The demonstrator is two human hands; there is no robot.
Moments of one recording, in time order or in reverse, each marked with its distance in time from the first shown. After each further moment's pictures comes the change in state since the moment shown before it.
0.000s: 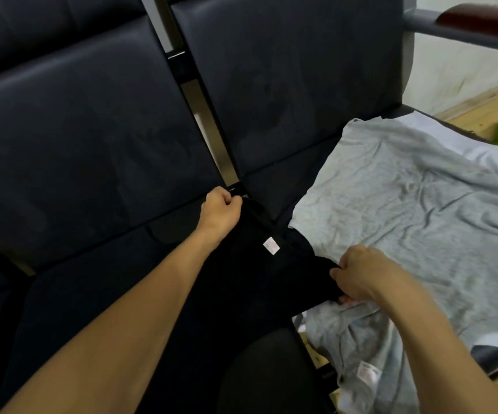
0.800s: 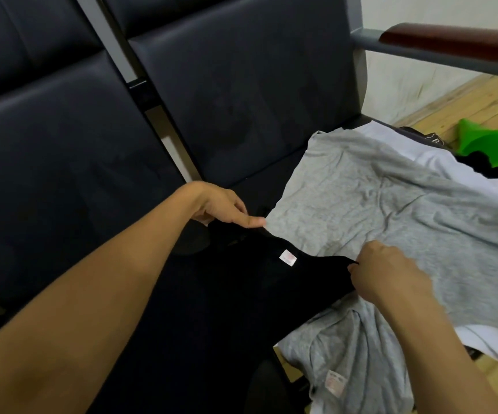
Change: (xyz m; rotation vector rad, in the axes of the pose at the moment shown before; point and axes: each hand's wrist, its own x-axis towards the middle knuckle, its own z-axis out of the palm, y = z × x) left_hand 0.022 0.102 -0.003 0.586 -0.906 -0.107; right_hand -0.026 0.041 -0.036 -0.070 0.307 0.131
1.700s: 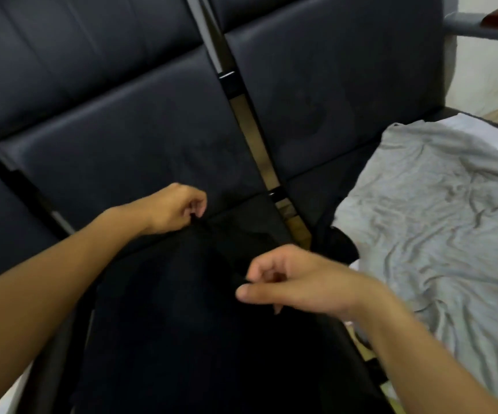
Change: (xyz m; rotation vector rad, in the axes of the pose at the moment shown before) left_hand -0.119 -0.194 -0.019 0.445 0.615 0.248; right_hand -0.104 -0.131 0.029 0.830 -0.869 -0.982
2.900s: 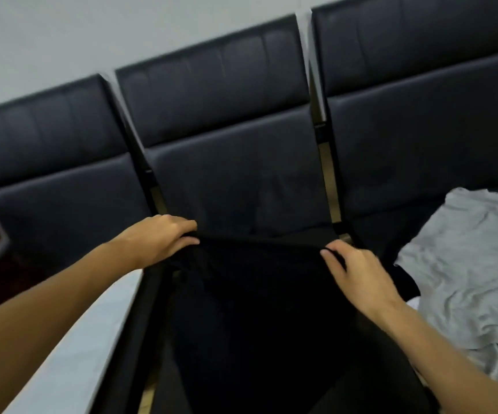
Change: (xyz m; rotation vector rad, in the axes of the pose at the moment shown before) left_hand -0.211 -0.077 -0.026 0.184 0.220 -0.099; right_hand 0.030 -0.008 0.037 -0.925 0.723 -0.176
